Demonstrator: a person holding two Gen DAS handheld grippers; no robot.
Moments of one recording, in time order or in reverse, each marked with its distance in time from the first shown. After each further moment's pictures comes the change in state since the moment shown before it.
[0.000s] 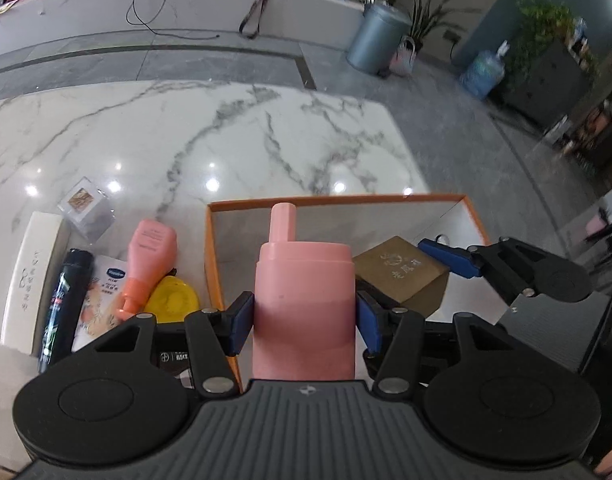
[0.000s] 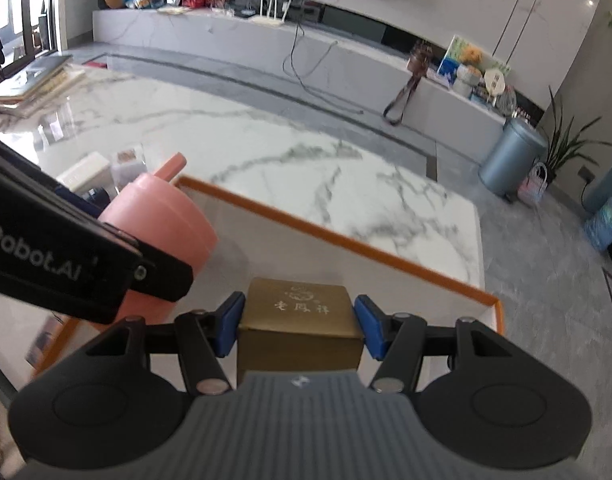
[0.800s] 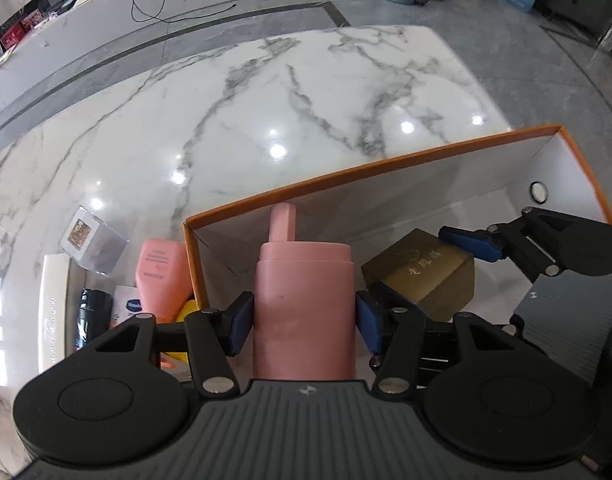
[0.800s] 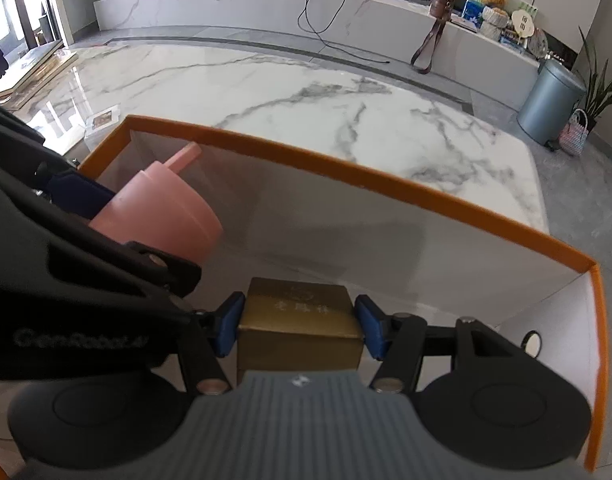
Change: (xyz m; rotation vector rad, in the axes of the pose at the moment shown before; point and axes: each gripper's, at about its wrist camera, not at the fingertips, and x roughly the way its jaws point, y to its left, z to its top) left arm 0.080 -0.024 0.016 0.180 0.150 0.278; right arm 0.088 -0.016 -0.008 0.075 0.113 0.138
